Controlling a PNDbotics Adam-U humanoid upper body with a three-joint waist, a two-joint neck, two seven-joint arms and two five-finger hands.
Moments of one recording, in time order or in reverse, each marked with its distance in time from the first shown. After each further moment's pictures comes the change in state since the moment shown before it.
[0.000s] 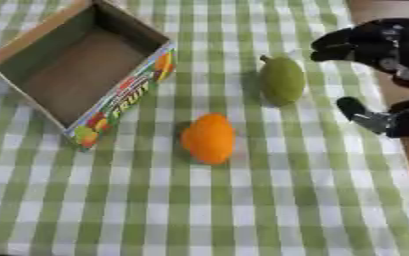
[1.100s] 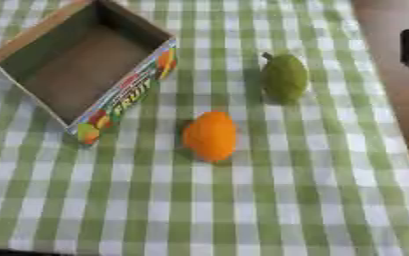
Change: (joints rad) left arm 0.002 0.000 0.012 0.000 -0.009 0.001 0.022; right arm 0.132 0.116 -0.227 0.000 -0.058 0.073 -0.343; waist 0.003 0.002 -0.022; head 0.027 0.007
